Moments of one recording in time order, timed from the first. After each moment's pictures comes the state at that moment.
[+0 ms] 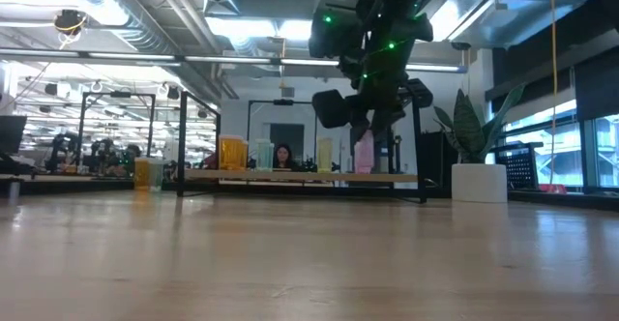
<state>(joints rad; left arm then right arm) -0.45 1.22 1.08 -0.67 -0.81 -0.65 -0.07 1.94 1.37 -0.74 0.93 1.01</state>
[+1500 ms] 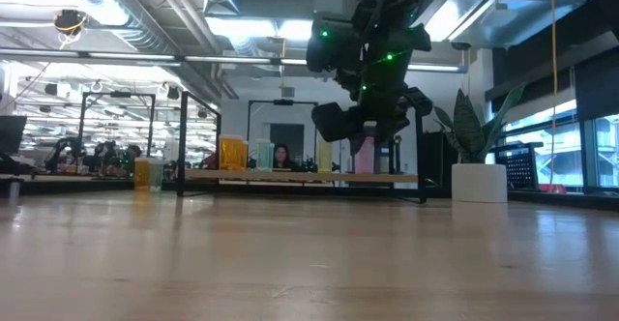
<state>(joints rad) -0.45 1.22 1.08 -0.66 -0.79 -0.64 -0.08 1.99 1.37 -0.75 0.91 1.01</state>
